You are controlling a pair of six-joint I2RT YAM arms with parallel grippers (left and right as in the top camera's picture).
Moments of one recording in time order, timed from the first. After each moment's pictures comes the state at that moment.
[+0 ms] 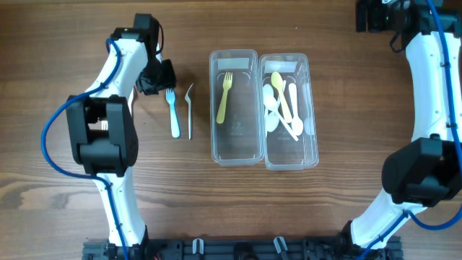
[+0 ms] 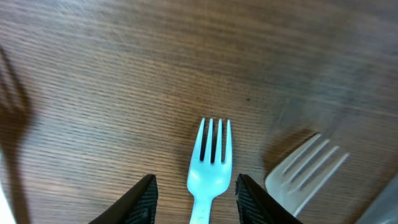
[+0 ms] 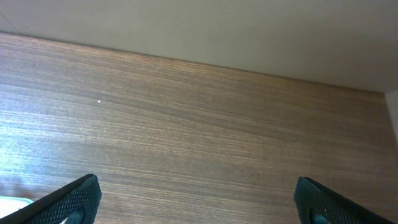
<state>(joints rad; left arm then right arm) -0.07 2.24 1.79 -1.07 0.07 -0.34 -0.13 1.94 1.93 -0.76 0.00 -0.29</state>
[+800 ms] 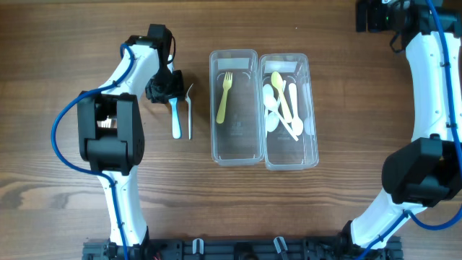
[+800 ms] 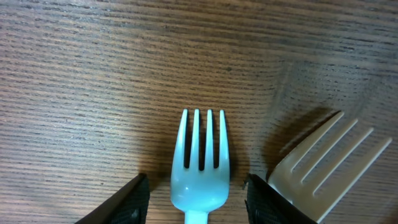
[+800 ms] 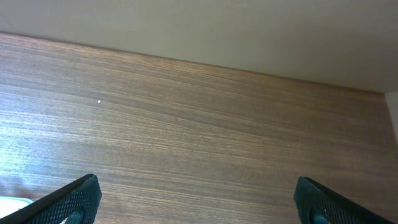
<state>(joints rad) -0.12 2.26 1.73 -1.04 0.06 -0.29 -0.13 1.94 1.93 -0.76 0.00 -0.29</state>
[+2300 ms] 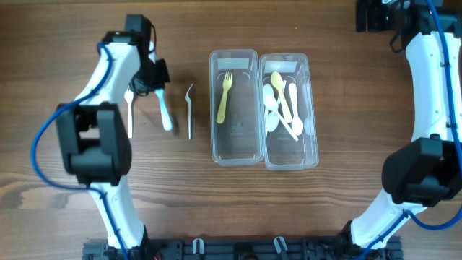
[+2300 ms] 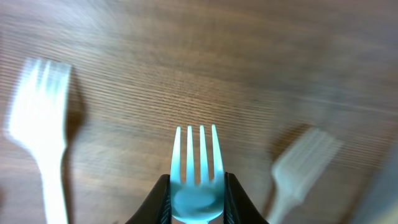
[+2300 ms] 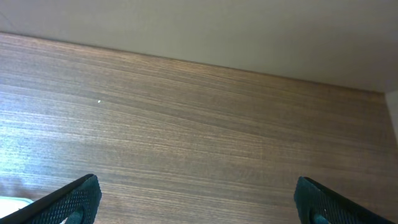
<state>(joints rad) -0.04 2.12 1.71 -1.00 0.05 -0.28 -0.13 1.94 1.93 -0.76 0.00 -0.29</state>
